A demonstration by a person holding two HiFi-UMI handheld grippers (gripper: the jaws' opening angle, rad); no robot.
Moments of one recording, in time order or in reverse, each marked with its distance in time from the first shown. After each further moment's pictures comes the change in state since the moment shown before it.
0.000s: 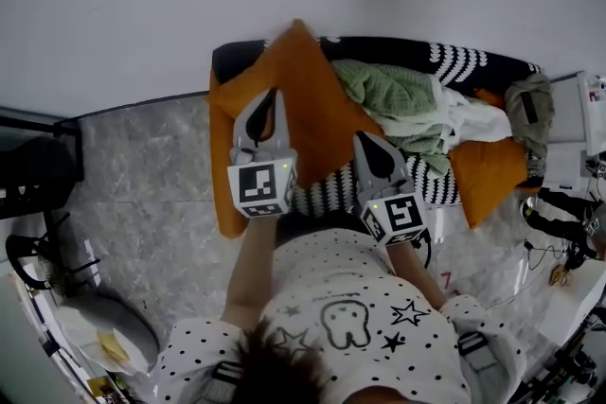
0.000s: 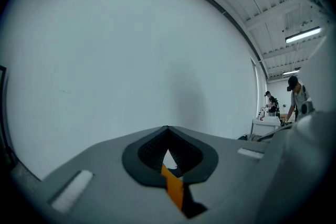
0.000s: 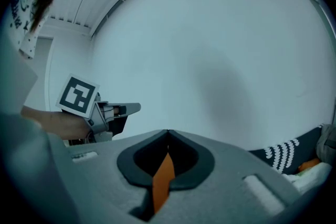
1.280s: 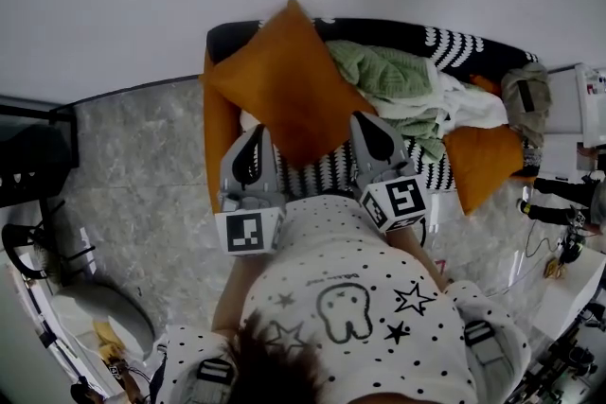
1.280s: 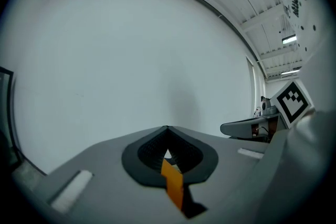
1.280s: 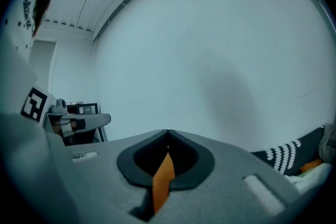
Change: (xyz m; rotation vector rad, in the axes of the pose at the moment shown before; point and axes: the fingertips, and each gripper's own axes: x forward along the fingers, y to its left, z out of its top) left arm -0.105 -0.024 0.000 0.009 0.010 0.004; right arm -0.016 0.005 0.015 0.007 -0.021 0.028
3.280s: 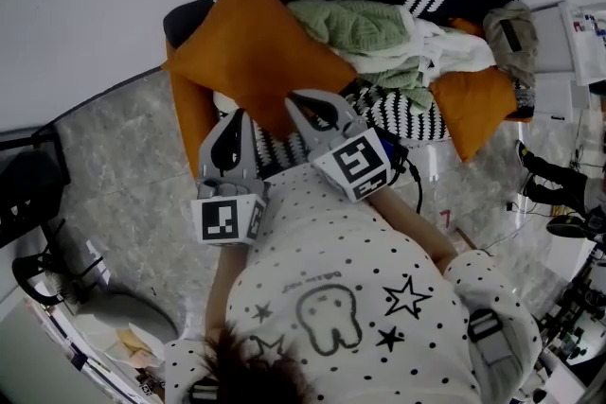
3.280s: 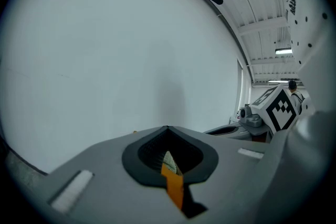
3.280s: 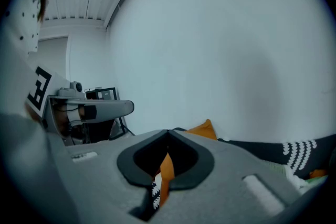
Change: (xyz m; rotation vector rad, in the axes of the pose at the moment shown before) left arm 0.005 -0.030 -0.028 -0.069 0.096 -0.156; right arm 0.021 0.052 -0.051 -0.066 0.196 0.196
